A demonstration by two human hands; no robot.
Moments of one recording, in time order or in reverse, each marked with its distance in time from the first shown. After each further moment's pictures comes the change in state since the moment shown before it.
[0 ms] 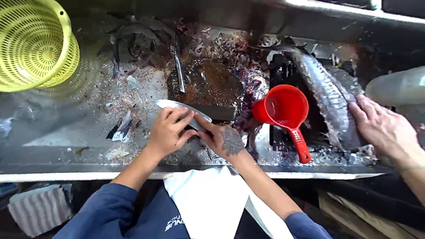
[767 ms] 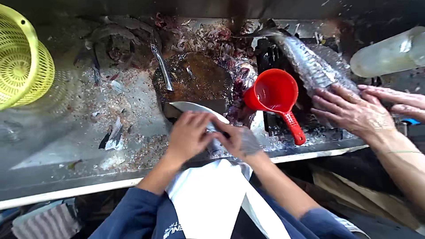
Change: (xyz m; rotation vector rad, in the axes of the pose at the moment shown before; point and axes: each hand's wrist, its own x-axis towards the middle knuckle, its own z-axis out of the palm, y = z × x) left_hand 0.015 0.059 0.038 -0.065 -0.075 0.022; right_hand -0.034 0.002 -0.027 -0.128 0.079 0.049
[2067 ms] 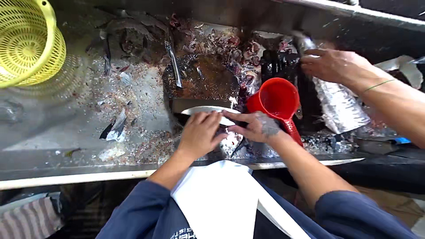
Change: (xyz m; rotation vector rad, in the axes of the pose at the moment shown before) left_hand -0.001 0.015 0.014 0.051 0.044 -0.004; right_hand 0.025 0.095 -0.012 0.095 -0.195 -0.212
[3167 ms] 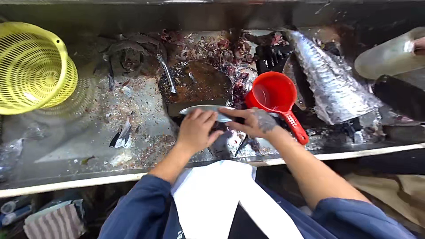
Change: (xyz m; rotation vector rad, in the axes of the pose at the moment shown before) left_hand 0.022 0.001 -0.004 0.100 -0.057 0.093; right_hand -0.010 0.017 0.002 0.051 0.065 0.013
